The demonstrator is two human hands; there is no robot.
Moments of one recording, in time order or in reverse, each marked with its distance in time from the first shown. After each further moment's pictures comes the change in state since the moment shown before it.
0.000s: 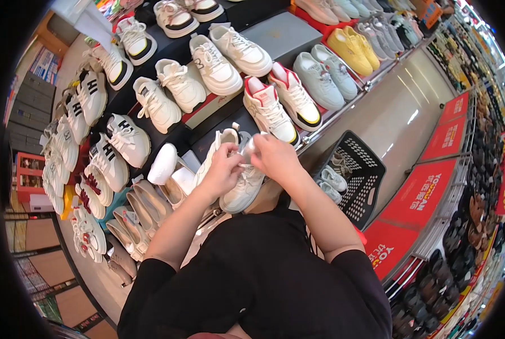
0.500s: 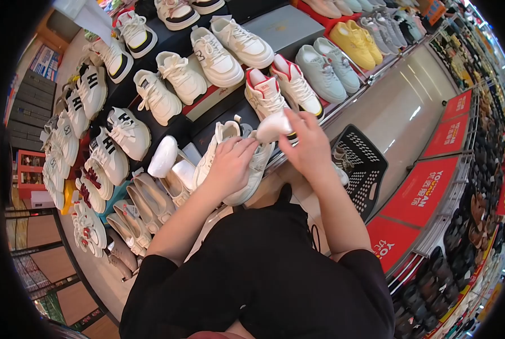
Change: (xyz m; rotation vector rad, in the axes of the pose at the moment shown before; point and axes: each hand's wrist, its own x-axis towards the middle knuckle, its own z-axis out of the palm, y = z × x) left_hand 0.008 0.046 -0.007 0.374 0.044 0.214; right_hand -0.019 0.008 -0.056 0.000 0.374 0.027
